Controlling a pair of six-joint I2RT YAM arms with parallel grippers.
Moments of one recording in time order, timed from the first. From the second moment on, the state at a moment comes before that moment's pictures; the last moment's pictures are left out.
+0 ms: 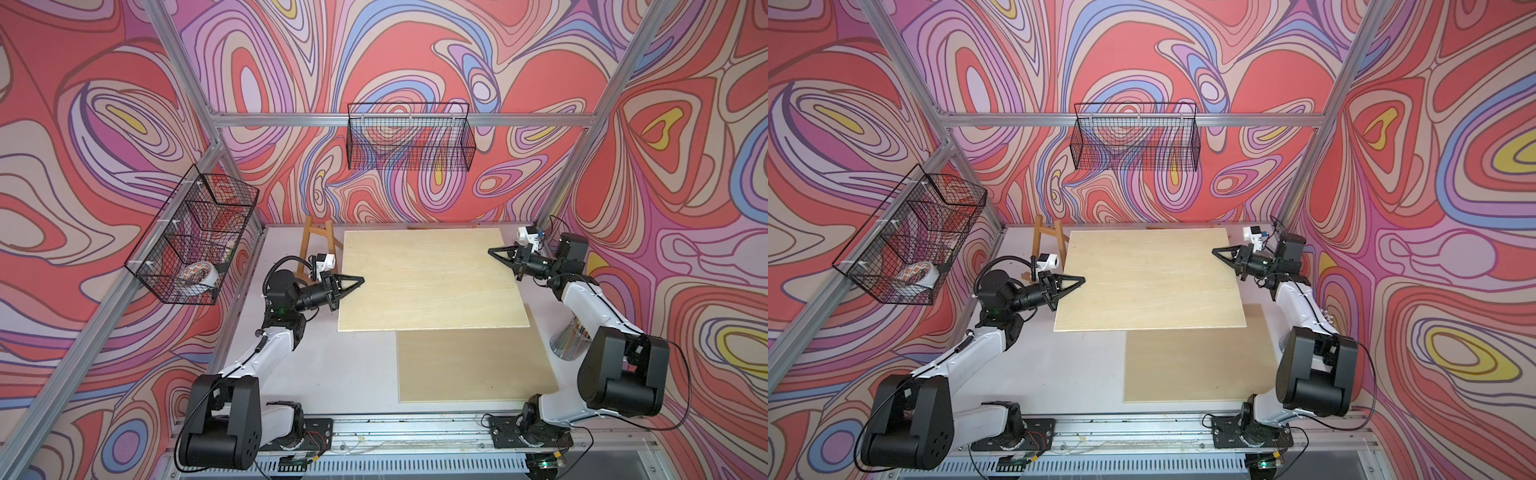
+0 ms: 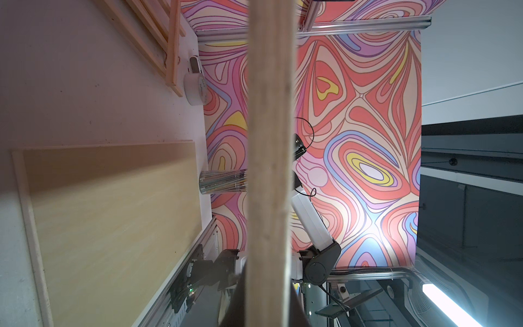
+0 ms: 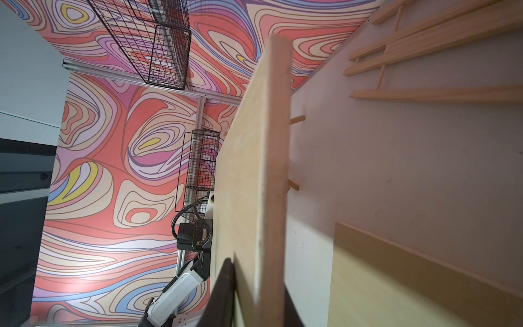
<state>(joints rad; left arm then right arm) -0.06 1.23 0.56 0.70 1.16 -1.54 -0.24 1.51 1.04 -0.01 -1.28 0.81</state>
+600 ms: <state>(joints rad) -0.18 1.05 0.37 0.64 0.91 -1.52 -0.18 1.51 0.88 0.10 -0.89 0.68</state>
